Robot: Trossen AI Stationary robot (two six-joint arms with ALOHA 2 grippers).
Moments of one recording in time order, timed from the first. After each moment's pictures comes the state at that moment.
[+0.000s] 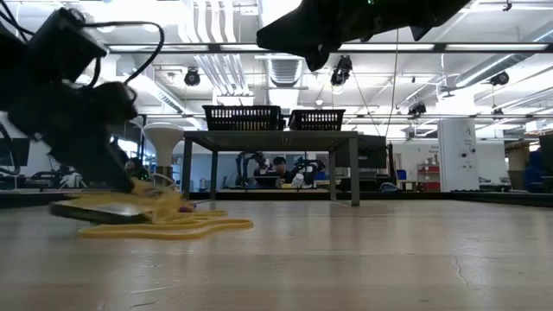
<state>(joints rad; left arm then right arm) -0.16 1.06 0.14 0.21 -0.07 -0.44 0.09 1.58 0.93 0.40 0.03 -0.03</state>
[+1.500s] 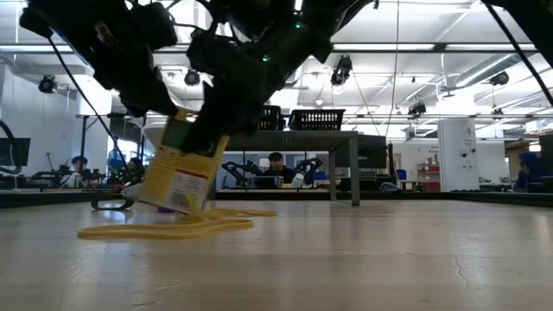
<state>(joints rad) -0.21 1.15 0.60 -0.19 -0.15 -0.36 0.06 2.16 1.63 -0.29 -0.09 0.03</state>
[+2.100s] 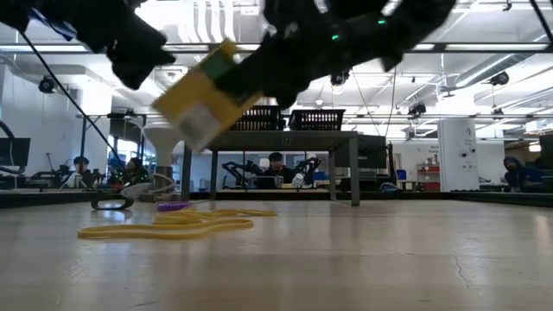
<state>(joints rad) -0.30 0.92 0.50 -0.01 -0.18 -0.34 0.11 1.85 1.05 0.44 -0.03 0.04</state>
